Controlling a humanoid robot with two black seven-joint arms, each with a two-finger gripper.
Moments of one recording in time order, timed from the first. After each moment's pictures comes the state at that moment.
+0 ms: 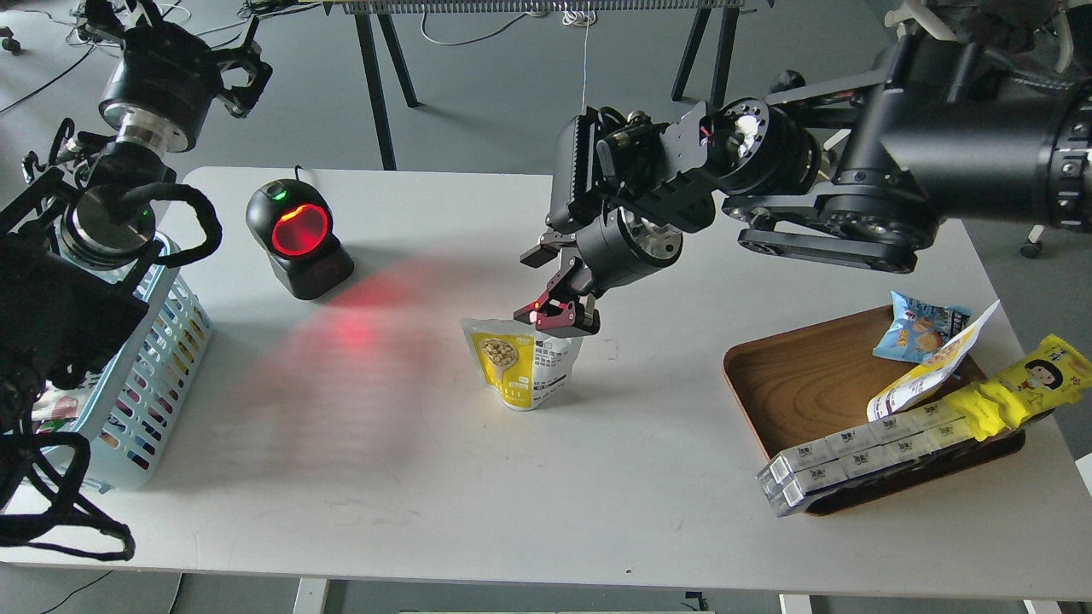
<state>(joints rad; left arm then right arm) -0.93 0.38 -0.78 -0.50 -0.27 -0.49 -0.24 1.81 -0.20 -0.60 1.18 -1.49 0.09 0.49</state>
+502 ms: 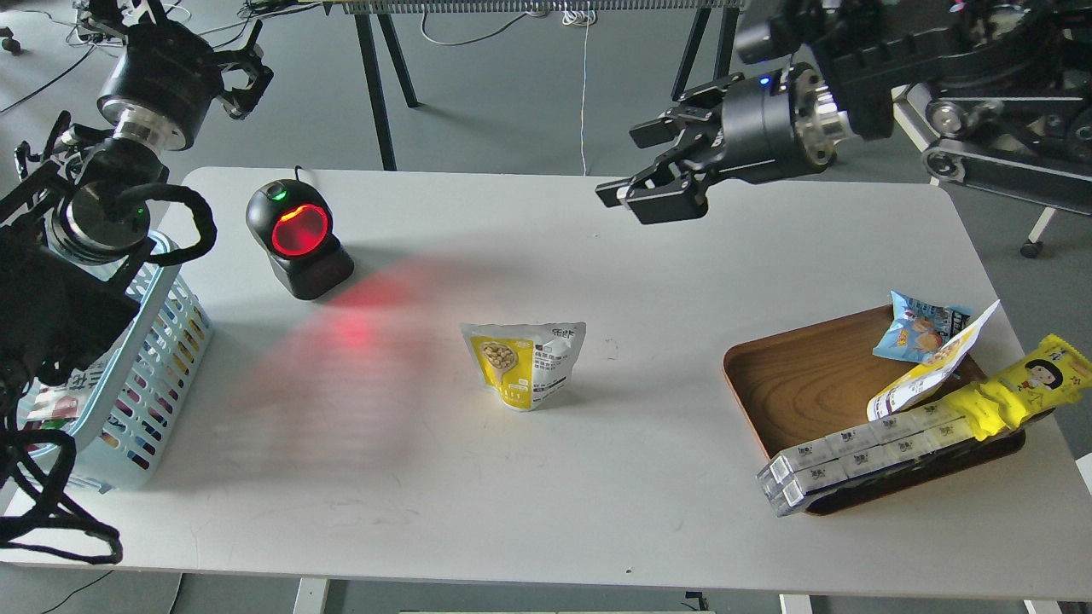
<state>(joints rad) -0.96 0.39 -0.69 -0.51 -0.26 -0.49 -0.23 1.81 -0.63 -0.51 1.28 -1.23 0.10 0.49</state>
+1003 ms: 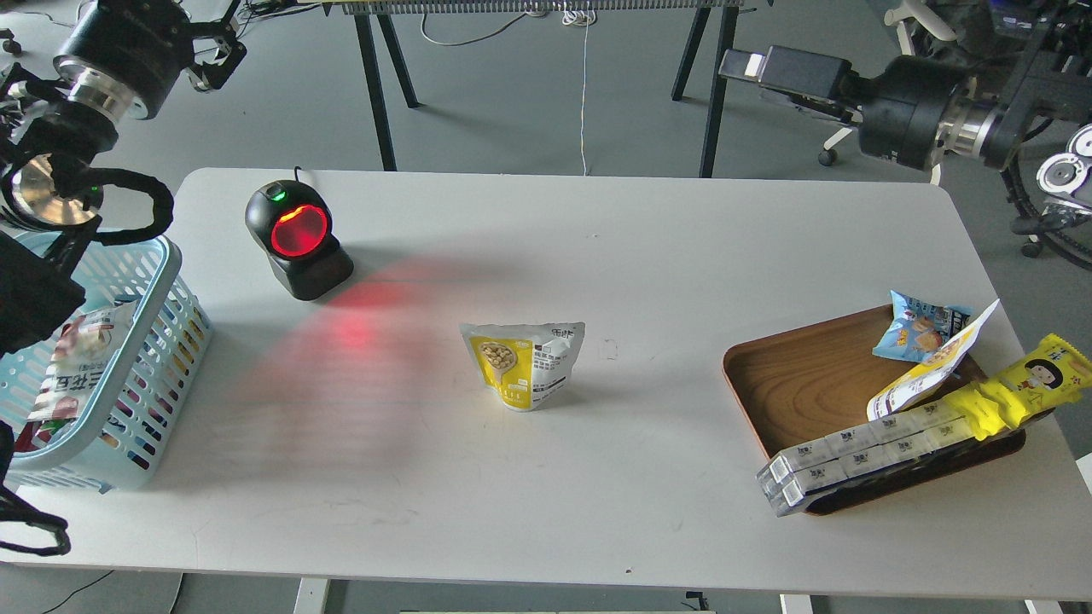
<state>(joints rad) -0.98 0.56 -0.69 -0.68 -0.01 -0.49 -0.24 1.44 -0.79 -0.23 1.17 -0.59 0.11 0.49</state>
